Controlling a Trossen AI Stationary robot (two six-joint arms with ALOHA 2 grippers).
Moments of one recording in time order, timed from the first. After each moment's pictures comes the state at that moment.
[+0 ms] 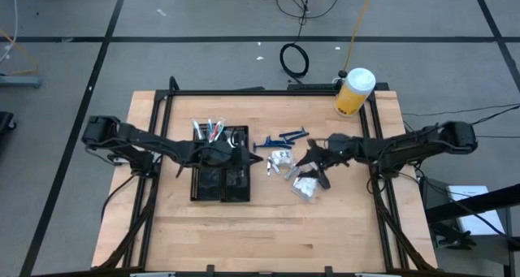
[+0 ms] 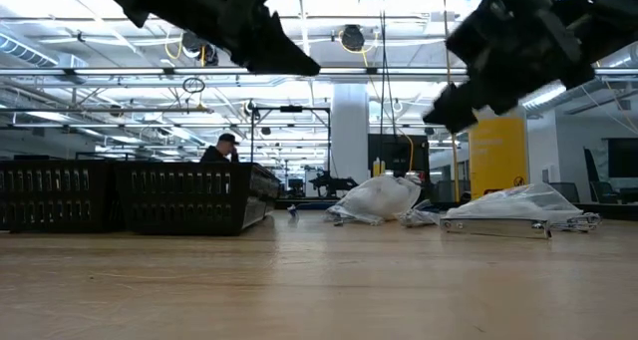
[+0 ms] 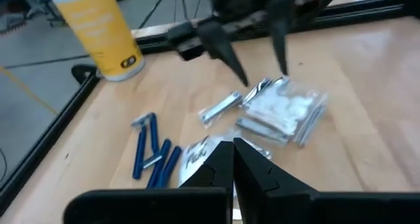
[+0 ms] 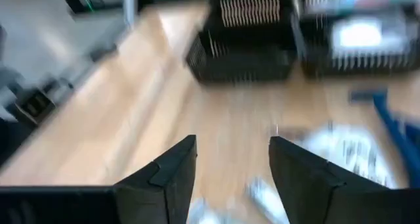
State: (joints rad) left arm -0.09 1.49 0.82 0.28 -0.21 0.12; right arm -0.06 1.16 0.37 0.37 -0.31 0.06
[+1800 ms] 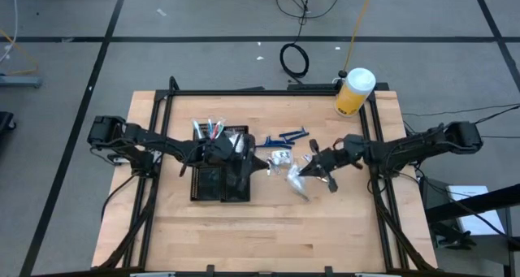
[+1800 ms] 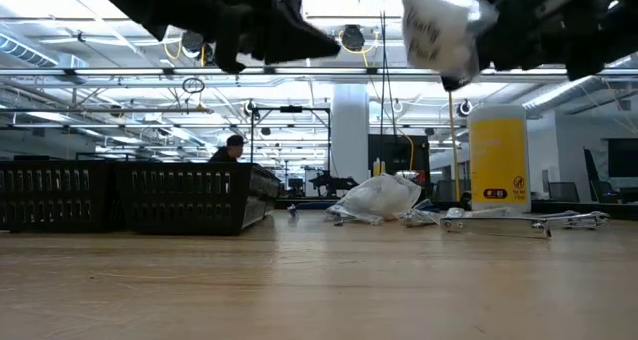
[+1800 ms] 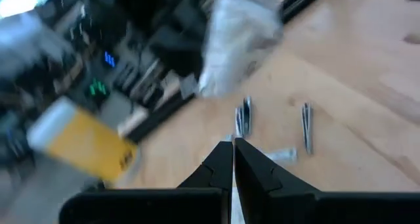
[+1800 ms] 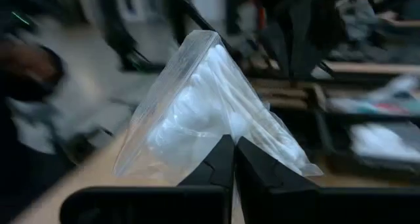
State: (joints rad) left arm -0.06 1.54 0.82 0.47 0.02 0.69; right arm -0.01 1.07 0.31 0.68 -0.39 0.05
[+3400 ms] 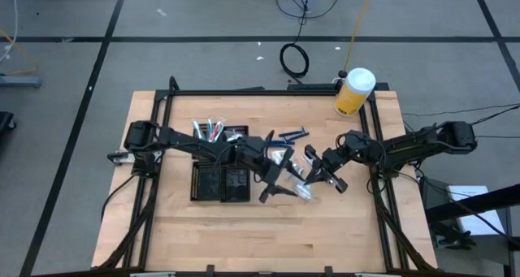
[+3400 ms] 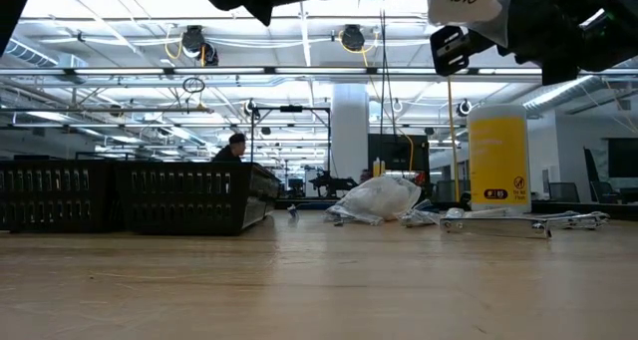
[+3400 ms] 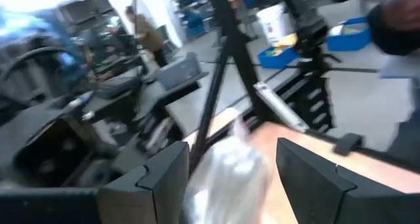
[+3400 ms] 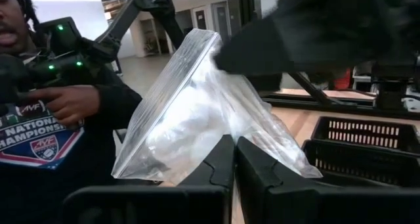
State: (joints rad) left arm -0.07 1.89 1.30 0.52 0.48 0.49; right arm -0.06 1.17 0.31 0.92 -0.71 0.17
